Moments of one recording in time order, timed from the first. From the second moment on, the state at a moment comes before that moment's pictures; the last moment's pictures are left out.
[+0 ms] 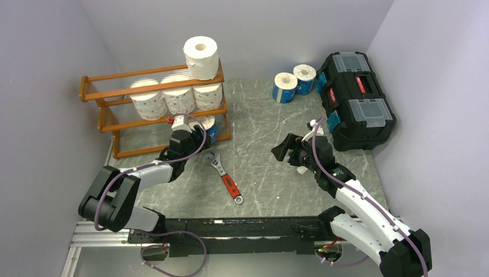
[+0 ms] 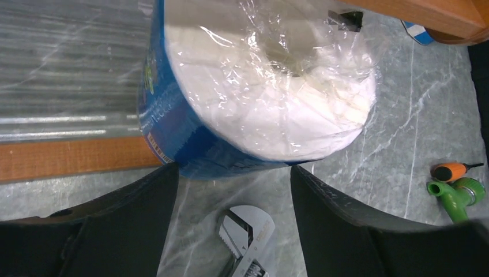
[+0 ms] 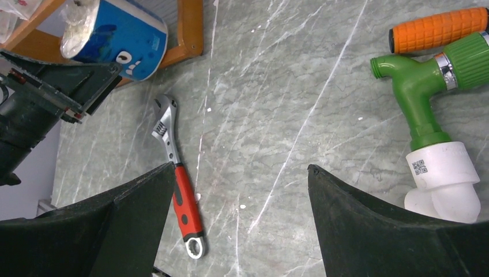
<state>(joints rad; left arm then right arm) -0.40 1.37 0.48 0.48 -0.16 -0.64 0.47 0.83 0.54 -0.18 -0.03 0.66</state>
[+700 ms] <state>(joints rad) -0.40 1.56 0.59 0.54 -0.16 -0.62 0.47 0.82 0.54 -0.20 -0.02 0.65</state>
